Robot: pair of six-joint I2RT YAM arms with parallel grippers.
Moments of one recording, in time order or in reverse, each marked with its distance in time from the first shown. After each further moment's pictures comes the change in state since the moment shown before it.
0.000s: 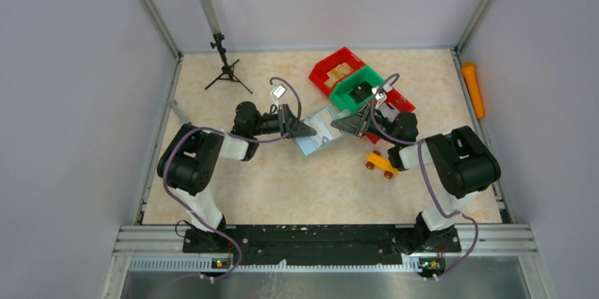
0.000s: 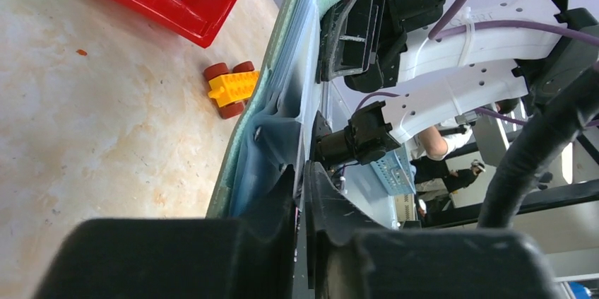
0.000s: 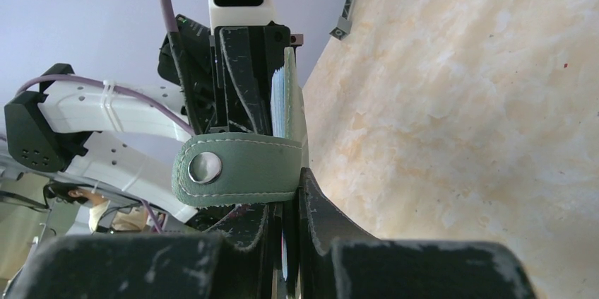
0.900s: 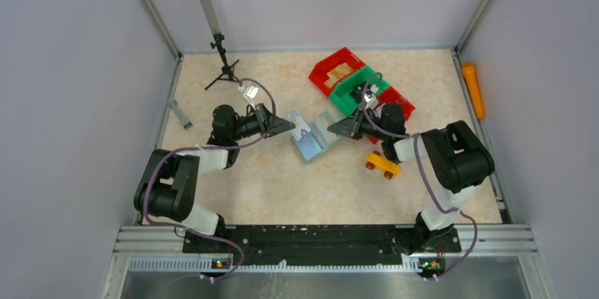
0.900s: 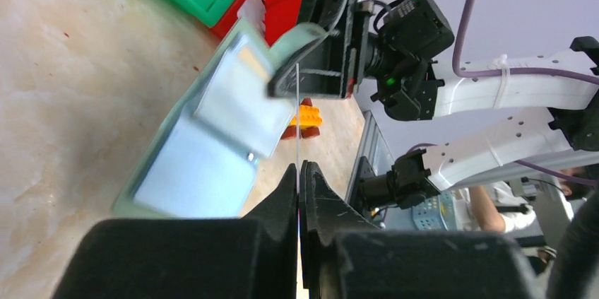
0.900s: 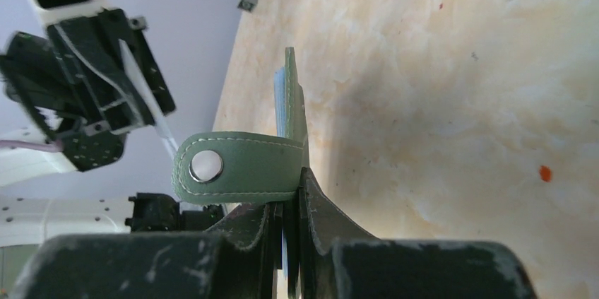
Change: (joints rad) left arm 0.151 -0.228 -0.130 -0.209 -0.114 0.133; right arm 0.004 0.027 0.077 -0.394 0.082 -0.188
